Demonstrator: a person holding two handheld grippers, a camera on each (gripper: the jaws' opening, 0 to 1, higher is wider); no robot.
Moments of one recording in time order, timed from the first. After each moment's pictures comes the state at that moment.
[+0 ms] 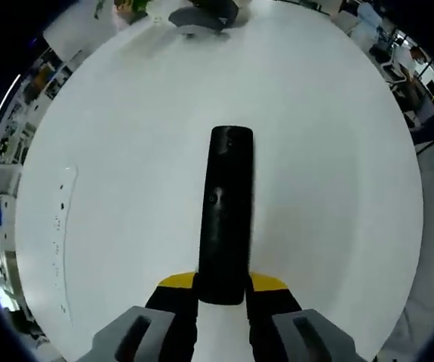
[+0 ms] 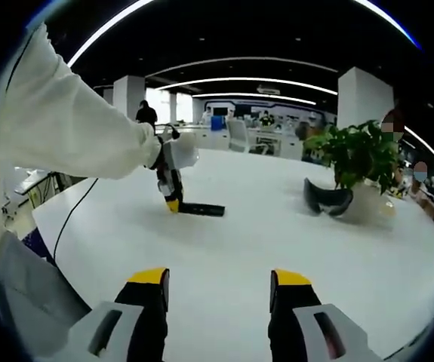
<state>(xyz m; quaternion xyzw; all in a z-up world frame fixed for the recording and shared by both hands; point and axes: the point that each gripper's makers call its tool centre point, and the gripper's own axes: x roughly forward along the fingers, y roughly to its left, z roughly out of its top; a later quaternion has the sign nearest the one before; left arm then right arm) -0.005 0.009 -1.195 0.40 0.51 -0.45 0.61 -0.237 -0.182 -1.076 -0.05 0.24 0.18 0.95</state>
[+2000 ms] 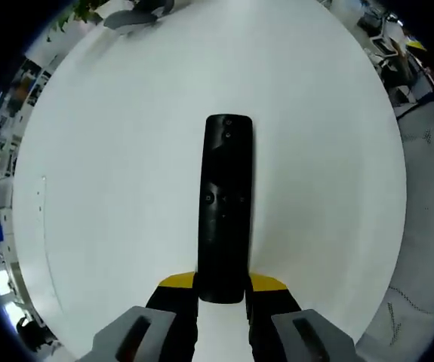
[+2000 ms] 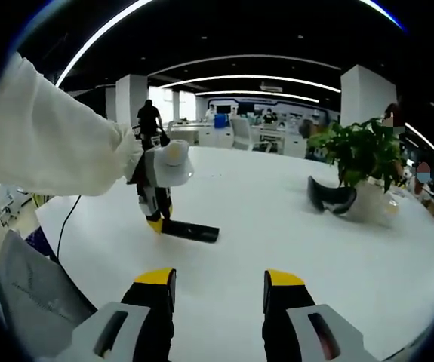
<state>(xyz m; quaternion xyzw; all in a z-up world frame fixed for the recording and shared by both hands) -0.101 0.000 -1.203 0.45 0.53 -0.45 0.56 -0.239 -0.180 -1.078 -0.05 0.24 0.19 0.95</state>
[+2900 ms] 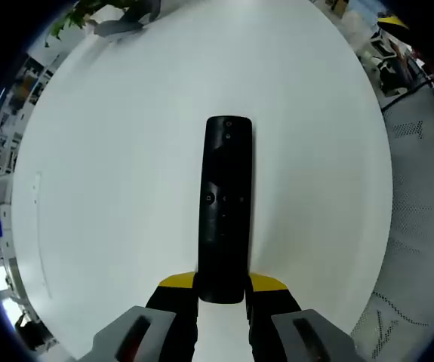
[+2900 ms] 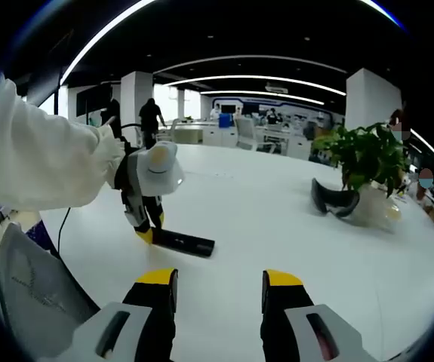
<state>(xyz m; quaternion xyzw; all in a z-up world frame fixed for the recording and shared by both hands) -0.148 -0.001 -1.203 0.44 0.53 -0.44 0.57 -0.241 -0.174 -1.080 -0.06 0.24 0.20 0.95</state>
